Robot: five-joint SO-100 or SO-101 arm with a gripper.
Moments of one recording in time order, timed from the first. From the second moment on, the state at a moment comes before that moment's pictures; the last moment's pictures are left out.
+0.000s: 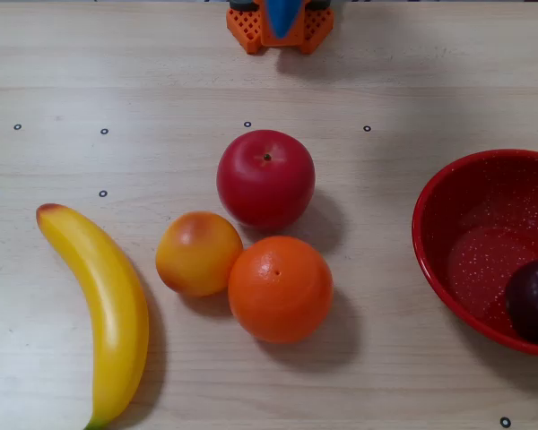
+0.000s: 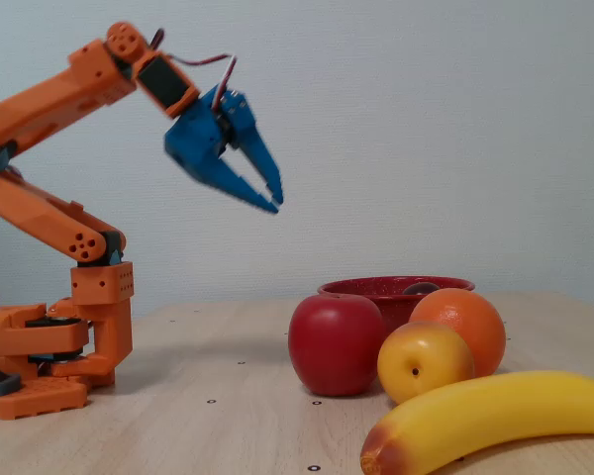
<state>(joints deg) 0.4 149.9 117.0 75.7 -13.3</state>
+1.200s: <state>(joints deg) 3.7 189.6 173.3 58.9 -4.6</state>
